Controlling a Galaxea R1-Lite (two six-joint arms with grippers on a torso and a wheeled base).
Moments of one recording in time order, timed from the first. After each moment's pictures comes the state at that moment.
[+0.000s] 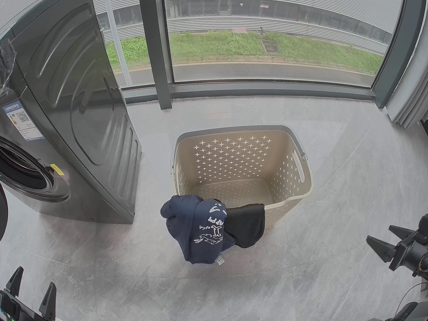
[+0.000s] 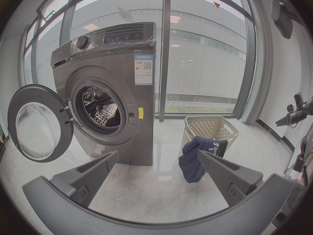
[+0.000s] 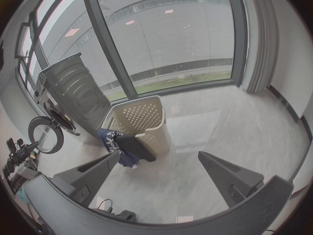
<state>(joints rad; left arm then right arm) 0.00 0.02 -0.02 0.00 0.02 -0.05 0.19 0.87 -0.12 -0.47 0.07 0.17</state>
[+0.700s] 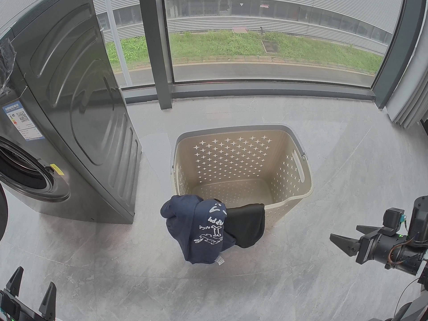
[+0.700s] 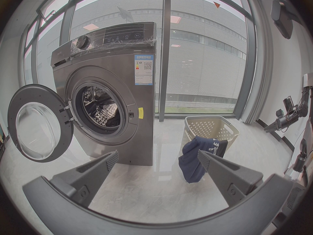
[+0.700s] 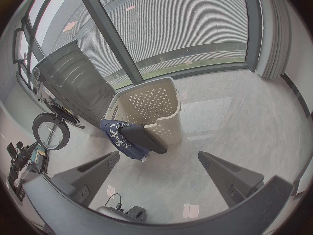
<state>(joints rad) 0.00 0.02 -0.02 0.00 0.01 -0.05 0.38 1.31 -0.13 -0.77 -0.01 0.26</state>
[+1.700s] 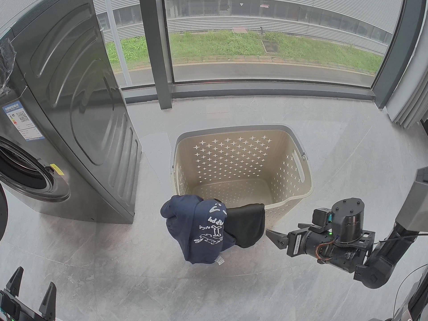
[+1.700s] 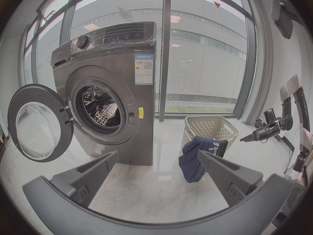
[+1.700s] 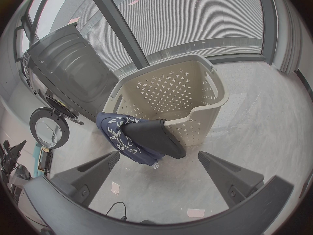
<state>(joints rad) 0.00 0.02 -0.02 0.00 0.02 -0.05 0.59 1.96 -0.35 -1.18 -0.12 0.35</state>
